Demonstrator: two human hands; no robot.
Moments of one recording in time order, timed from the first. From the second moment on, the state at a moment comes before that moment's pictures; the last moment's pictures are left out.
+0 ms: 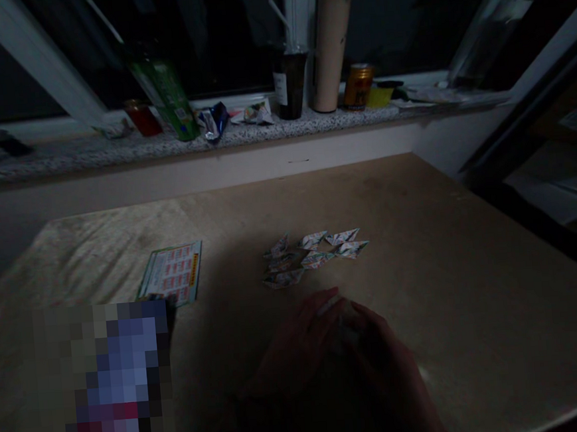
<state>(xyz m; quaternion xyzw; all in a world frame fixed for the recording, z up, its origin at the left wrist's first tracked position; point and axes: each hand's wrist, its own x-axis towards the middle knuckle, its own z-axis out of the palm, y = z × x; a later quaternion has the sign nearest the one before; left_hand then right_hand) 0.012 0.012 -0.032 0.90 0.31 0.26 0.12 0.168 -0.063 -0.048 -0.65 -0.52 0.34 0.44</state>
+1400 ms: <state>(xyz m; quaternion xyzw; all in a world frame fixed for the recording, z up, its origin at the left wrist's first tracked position) 0.015 0.021 -0.018 0.49 0.47 0.46 0.57 0.197 0.038 -0.015 -0.46 -0.56 0.51 0.46</state>
